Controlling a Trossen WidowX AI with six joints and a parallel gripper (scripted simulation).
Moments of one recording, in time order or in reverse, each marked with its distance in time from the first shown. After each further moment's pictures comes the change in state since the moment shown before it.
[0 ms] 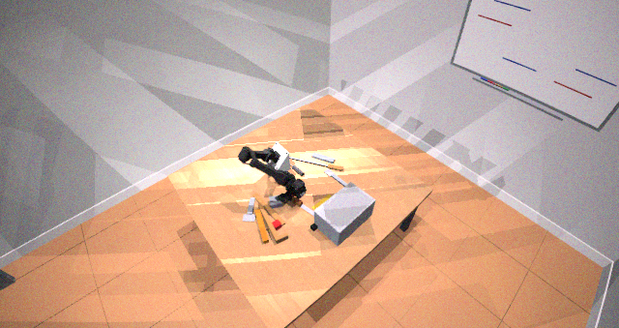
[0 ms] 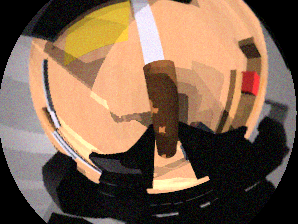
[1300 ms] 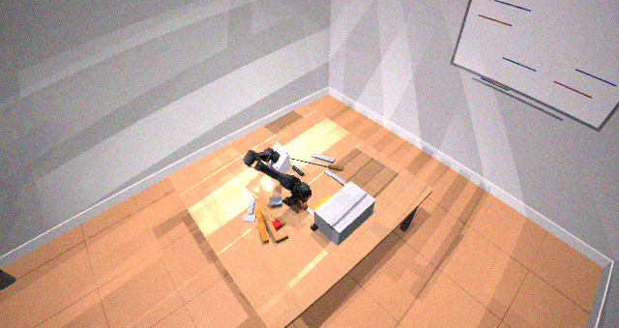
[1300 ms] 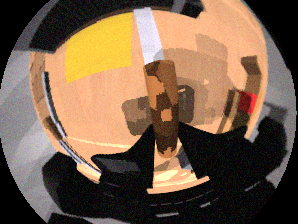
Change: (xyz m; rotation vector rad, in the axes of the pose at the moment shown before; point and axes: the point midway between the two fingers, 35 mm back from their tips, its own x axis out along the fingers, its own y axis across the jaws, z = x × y) arm -0.001 -0.002 0.041 0.000 0.001 0.000
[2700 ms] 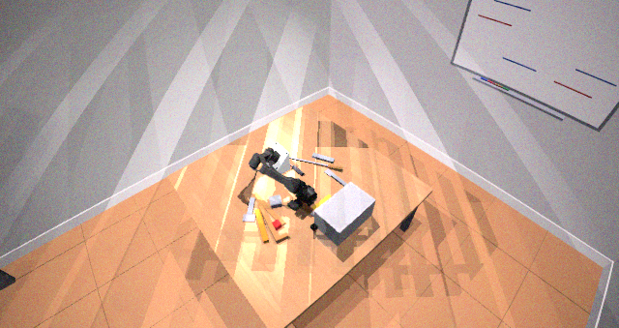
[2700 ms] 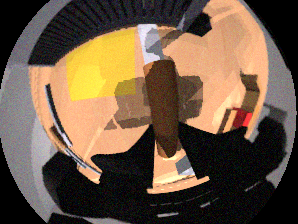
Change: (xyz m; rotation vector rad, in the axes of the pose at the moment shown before) arm -0.001 -0.002 0.040 0.001 -0.001 0.000
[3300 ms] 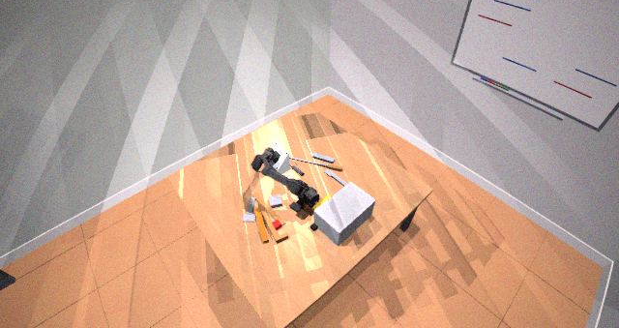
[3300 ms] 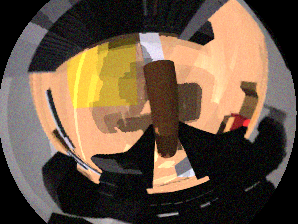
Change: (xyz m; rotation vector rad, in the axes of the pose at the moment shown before) arm 0.000 -0.001 0.016 0.001 0.000 0.000
